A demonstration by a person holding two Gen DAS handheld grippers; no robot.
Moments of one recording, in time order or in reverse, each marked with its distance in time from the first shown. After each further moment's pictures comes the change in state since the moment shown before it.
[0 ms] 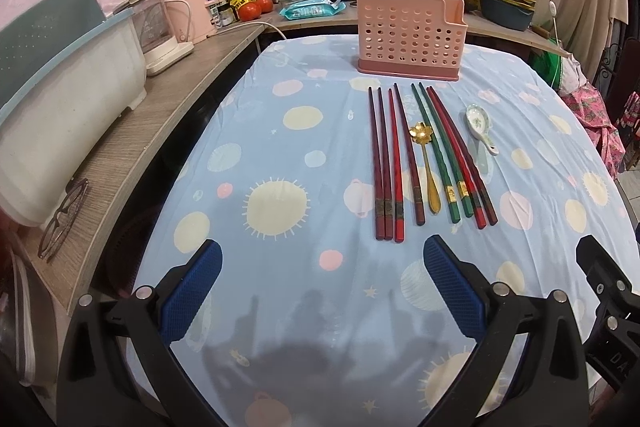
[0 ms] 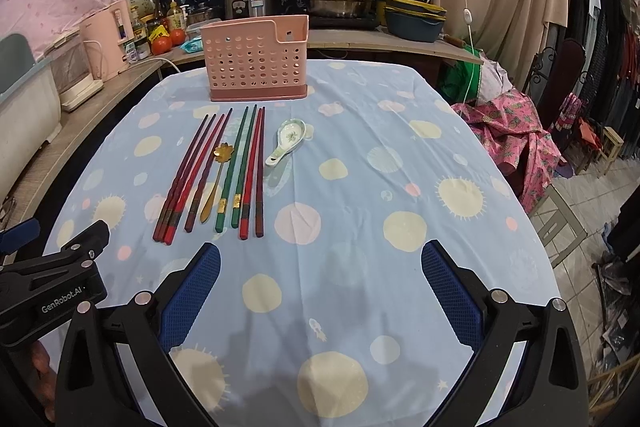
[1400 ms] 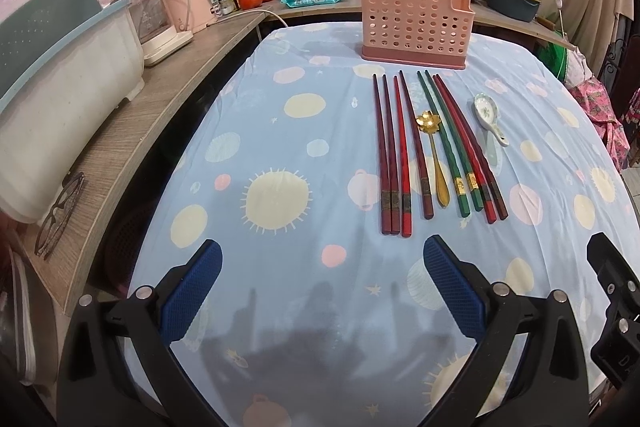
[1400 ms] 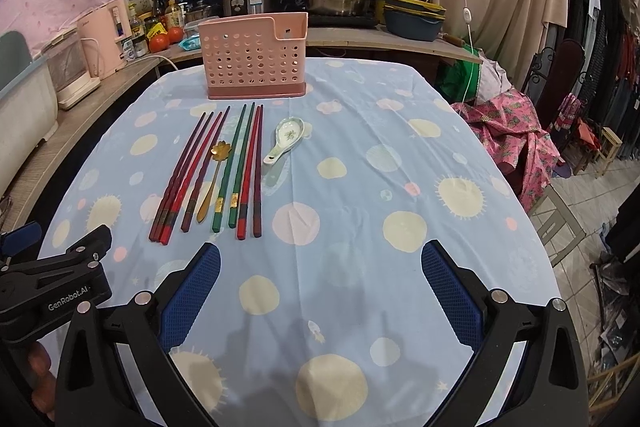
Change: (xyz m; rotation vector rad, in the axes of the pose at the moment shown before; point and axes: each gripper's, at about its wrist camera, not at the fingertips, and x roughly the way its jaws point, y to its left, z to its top) left arm 0.013 0.001 -0.001 0.000 0.045 0.007; right arm 0.007 0.002 -0.002 0.000 0.002 -0.012
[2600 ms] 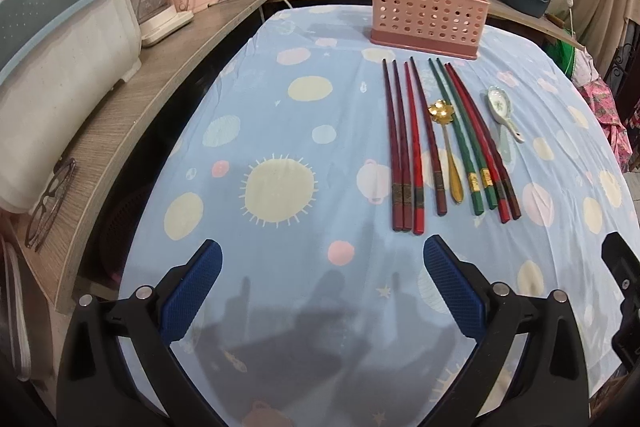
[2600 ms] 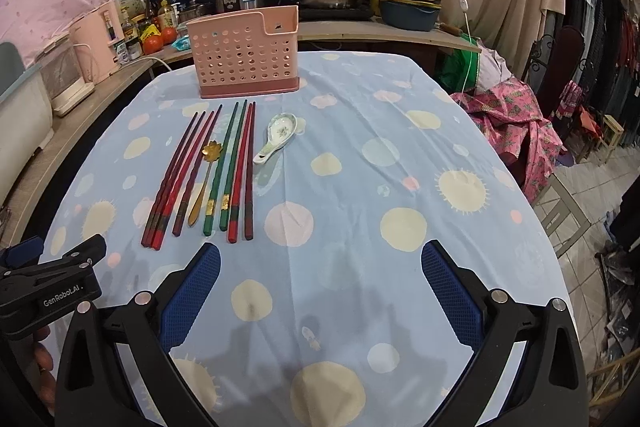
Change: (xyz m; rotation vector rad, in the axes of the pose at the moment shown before) left arm 0.022 0.010 0.002 -0.034 0.064 -0.009; right arm 0.012 -0.008 0.002 0.031 0.020 0.010
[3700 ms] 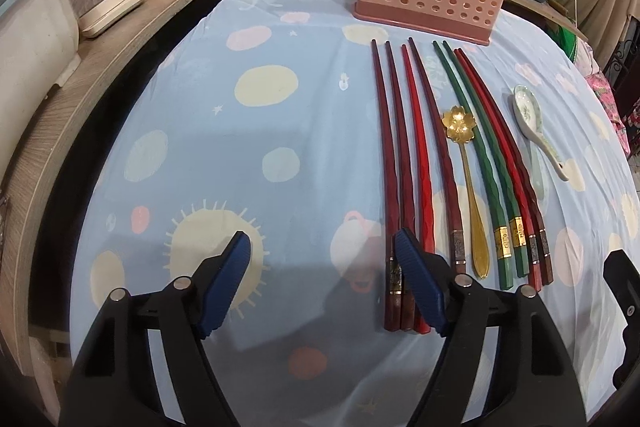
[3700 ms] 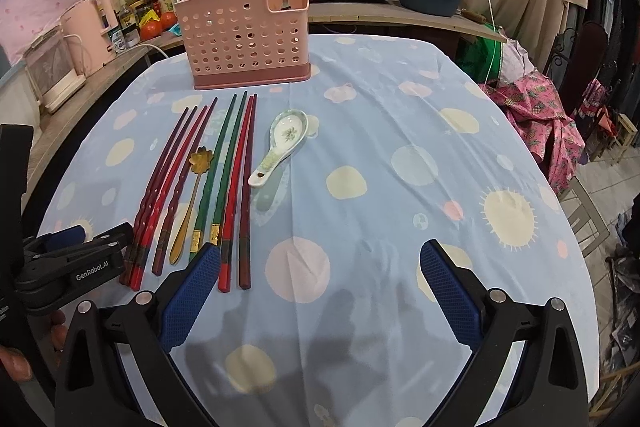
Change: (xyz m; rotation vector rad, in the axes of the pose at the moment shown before) left arm 0.081 -0.019 0.045 0.022 0.089 -0.077; right arm 0.064 0.008 0.033 -0.010 0.069 0.041
